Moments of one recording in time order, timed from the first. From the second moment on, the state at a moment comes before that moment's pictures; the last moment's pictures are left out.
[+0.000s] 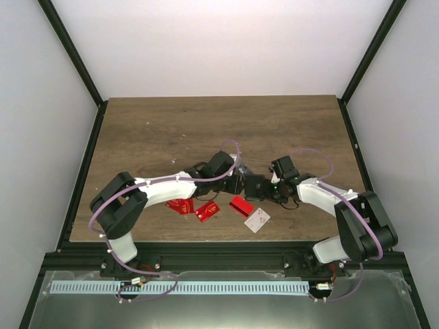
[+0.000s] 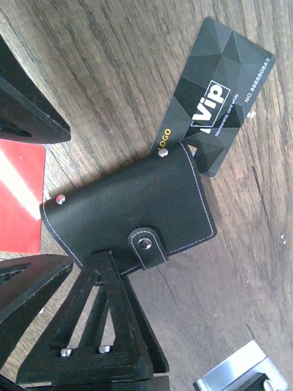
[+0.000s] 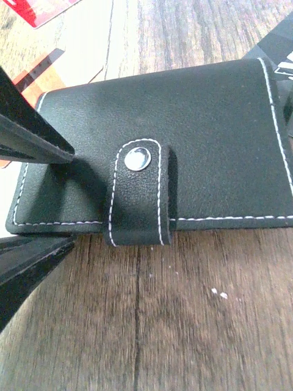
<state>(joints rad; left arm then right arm) -0.88 1.76 1.05 -0.10 0.13 -0.58 0.39 1.41 0.63 -0.34 -0.25 0.58</state>
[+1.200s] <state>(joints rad) -0.71 1.70 0.85 0.14 0.44 -0.59 0.38 1.28 0.55 -0.11 -0.55 0.65</state>
